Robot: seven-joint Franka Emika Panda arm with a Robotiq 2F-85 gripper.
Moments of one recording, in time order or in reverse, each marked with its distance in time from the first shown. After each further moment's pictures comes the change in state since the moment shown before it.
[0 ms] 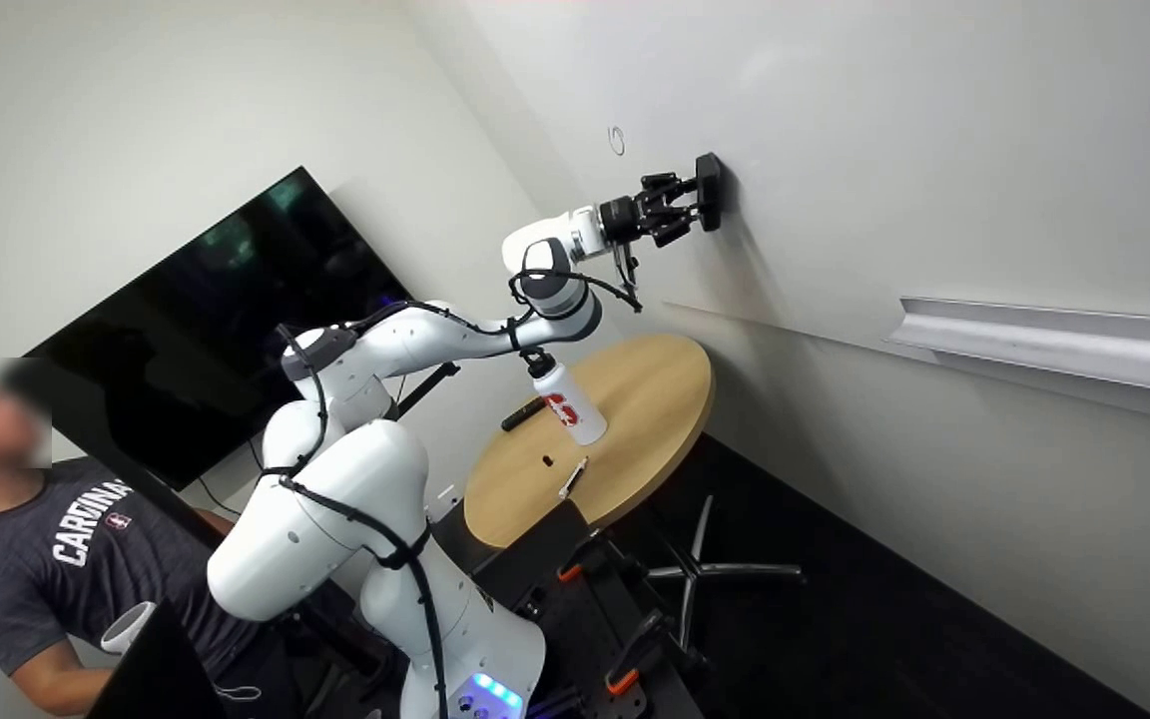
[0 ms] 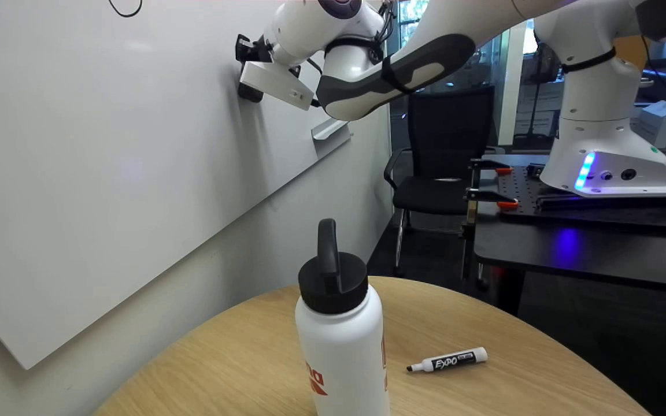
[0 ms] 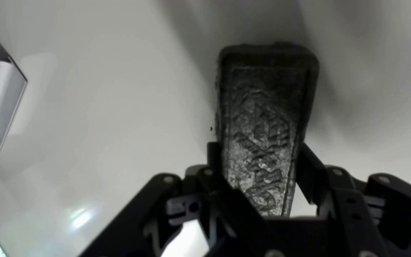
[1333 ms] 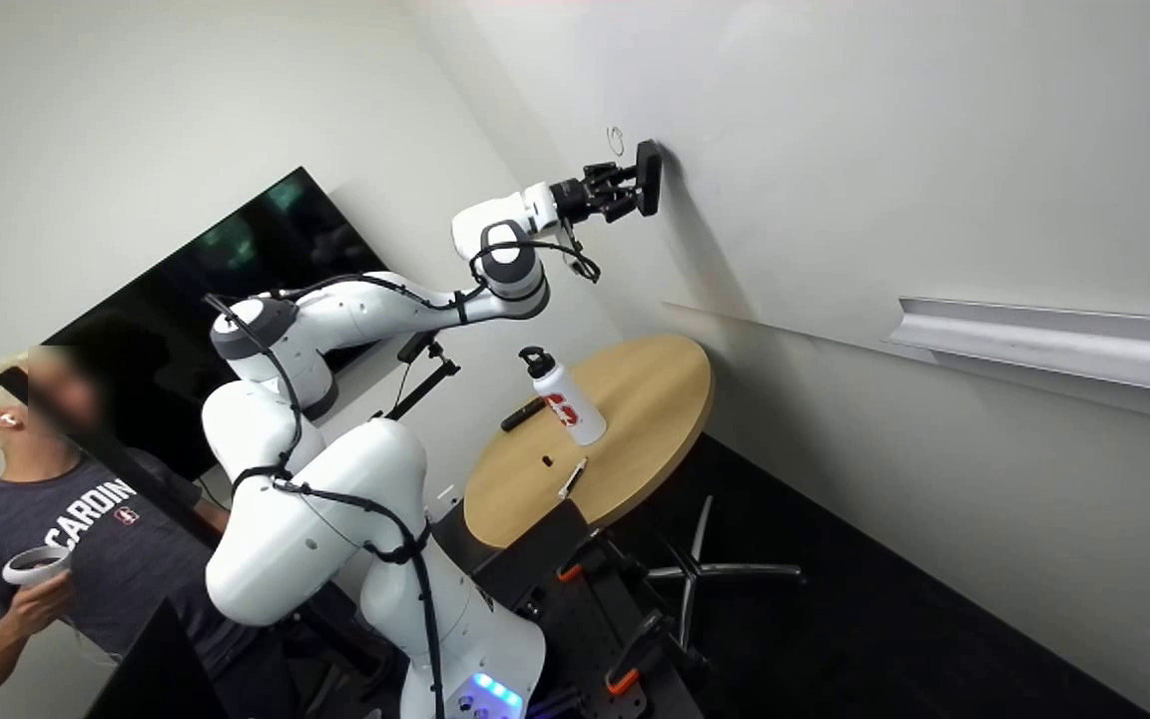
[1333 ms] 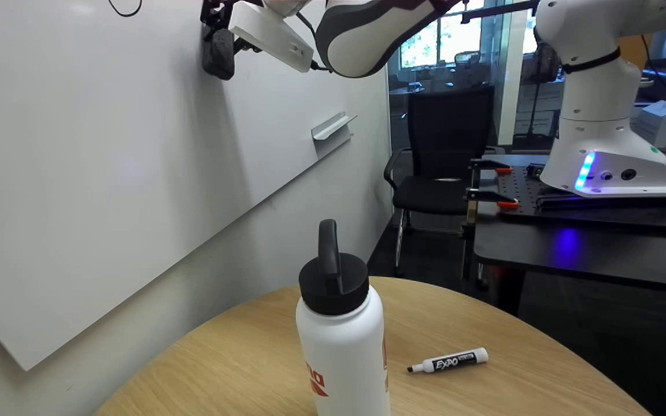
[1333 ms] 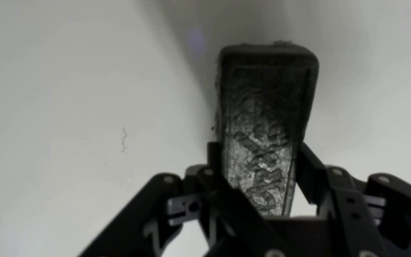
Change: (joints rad) arm 0.144 -0.313 -0.022 -0.002 -0.020 0.137 -0.300
